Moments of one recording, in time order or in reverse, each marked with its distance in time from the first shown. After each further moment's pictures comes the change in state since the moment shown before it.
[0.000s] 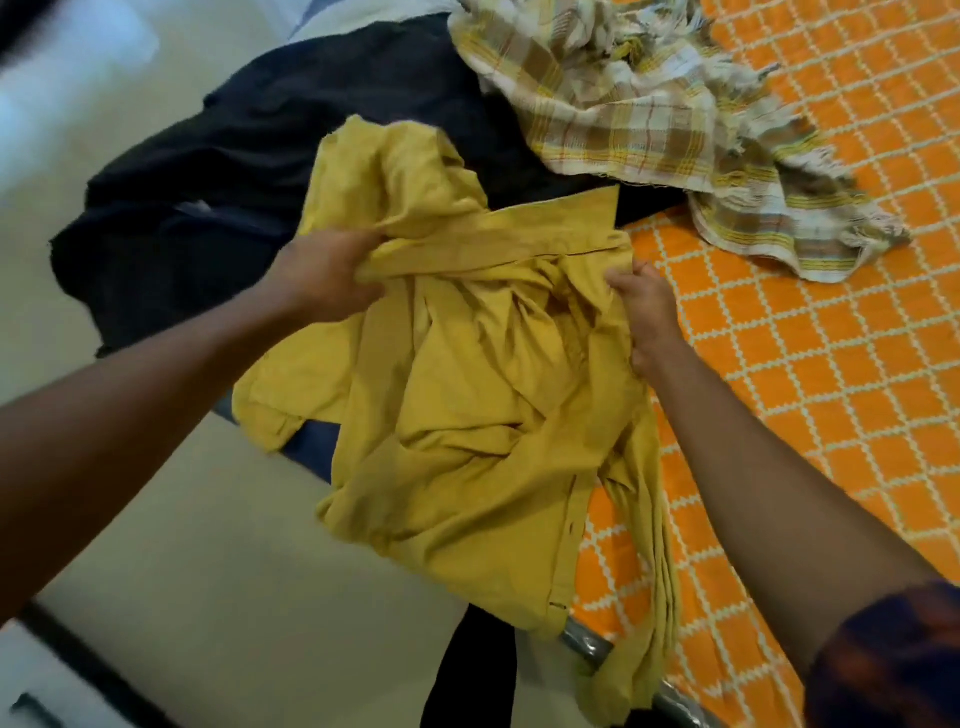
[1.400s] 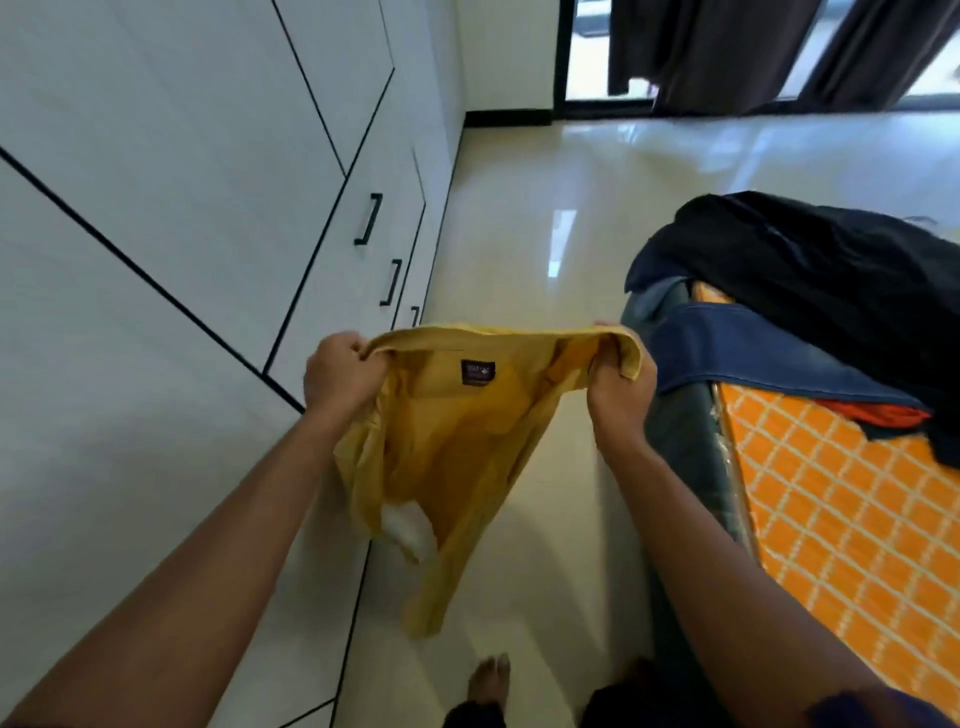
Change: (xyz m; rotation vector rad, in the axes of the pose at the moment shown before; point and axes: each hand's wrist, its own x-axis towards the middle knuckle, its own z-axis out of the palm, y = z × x) left_hand -0.819 0.189 0.033 -0.737 0.872 -1.622; right_hand -0.634 0.118 0.088 -0.510 -0.819 -0.536
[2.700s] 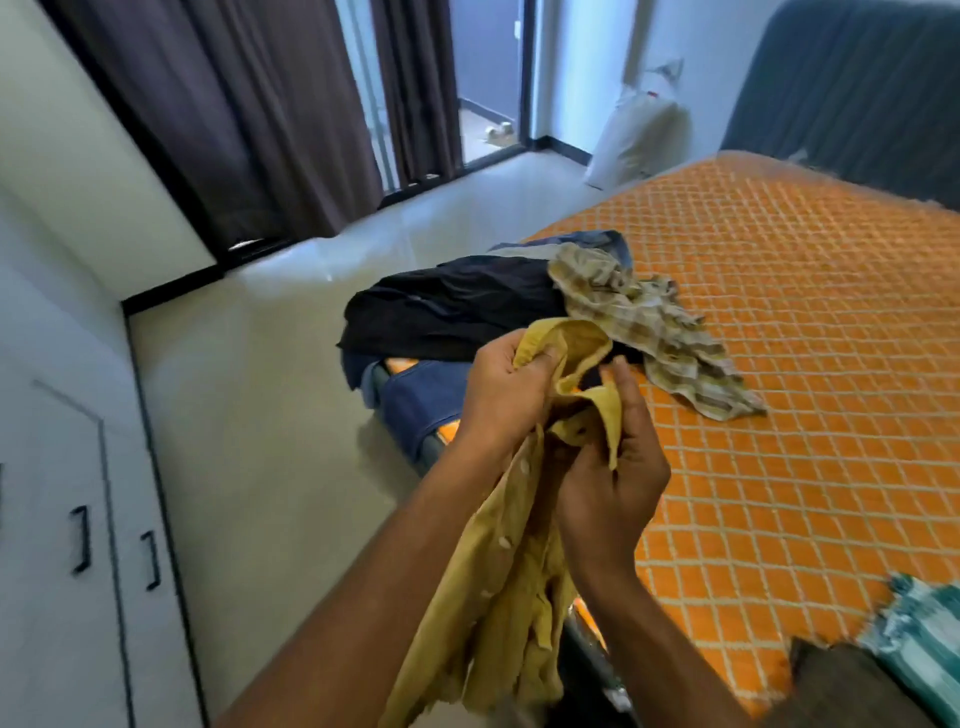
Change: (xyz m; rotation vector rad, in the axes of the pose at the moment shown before) left_hand -0.314 0.361 0.164 -0.590 -1.005 0.603; right_hand -0.067 -0.103 -0.302 0.132 0.803 -0.320
